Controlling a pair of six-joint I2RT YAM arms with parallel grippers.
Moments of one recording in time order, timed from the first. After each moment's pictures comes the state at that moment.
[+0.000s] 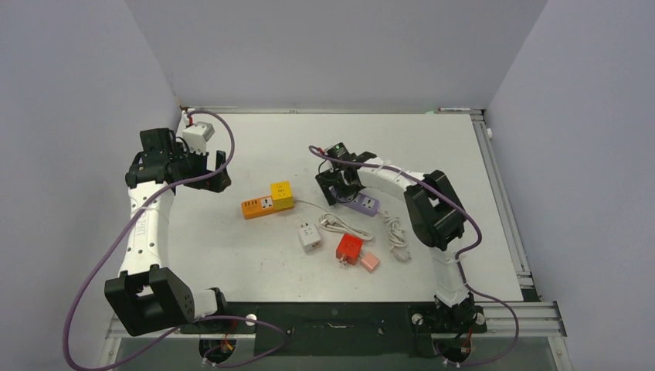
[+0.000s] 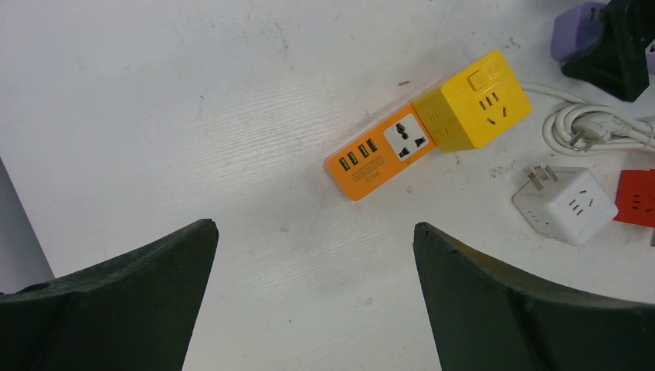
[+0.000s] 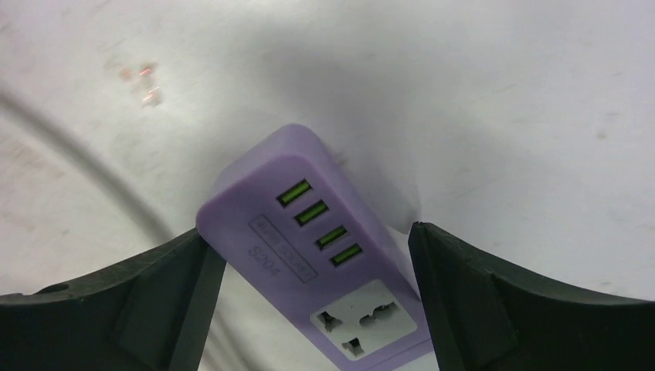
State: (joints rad) left arm 0.21 1.29 1.24 -0.82 0.44 0.31; right arm 0.60 2.11 1.57 -0.60 0.10 0.09
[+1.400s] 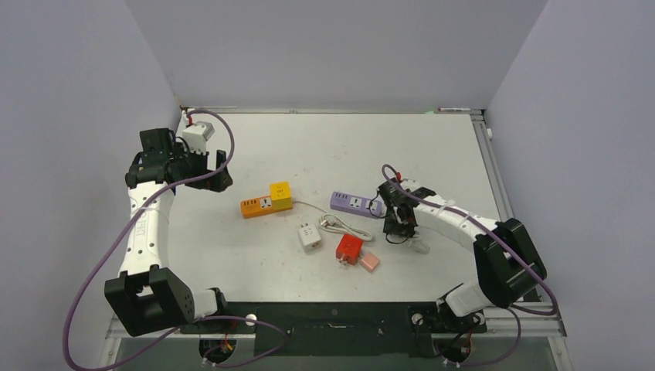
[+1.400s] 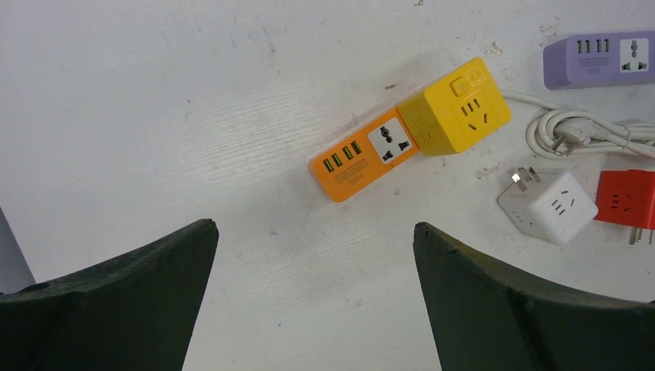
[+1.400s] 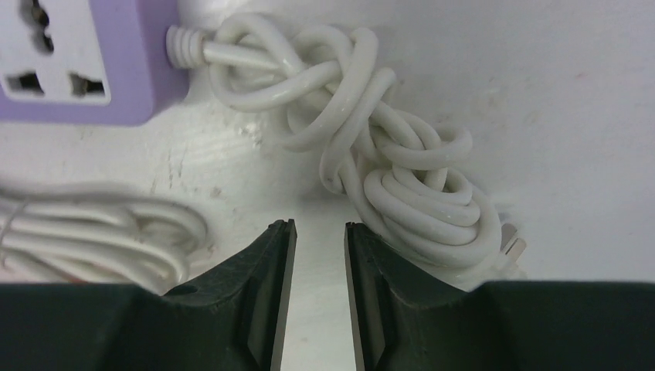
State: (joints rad) left arm 0.21 1.29 1.24 -0.82 0.46 0.30; right arm 0.57 1.45 0.84 -0.69 0.25 0.72
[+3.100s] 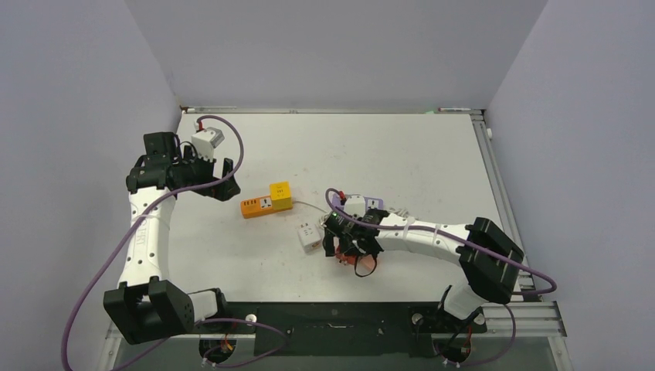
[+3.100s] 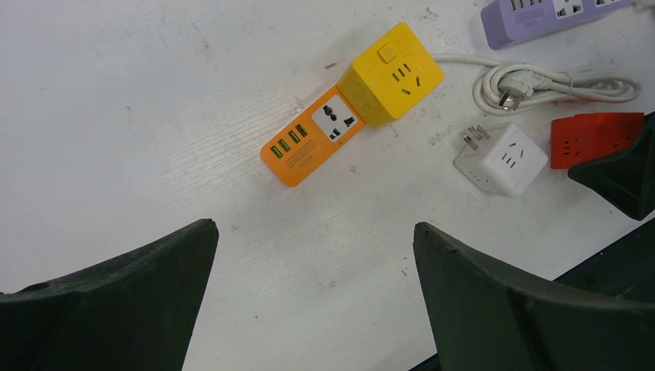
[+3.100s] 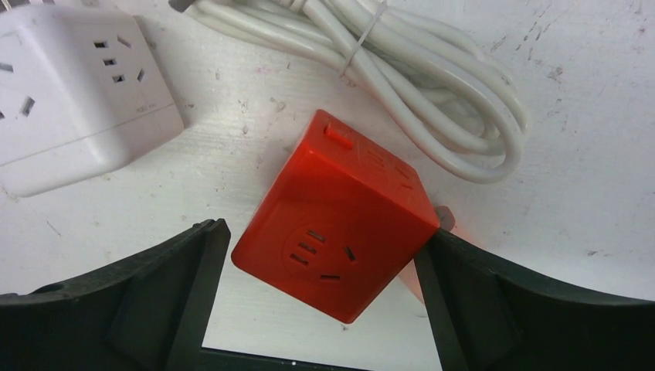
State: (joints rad) left arm 0.18 1.24 1.24 -0.93 0.56 0.38; right arm 1.04 1.57 0.99 -0.67 0.29 0.90
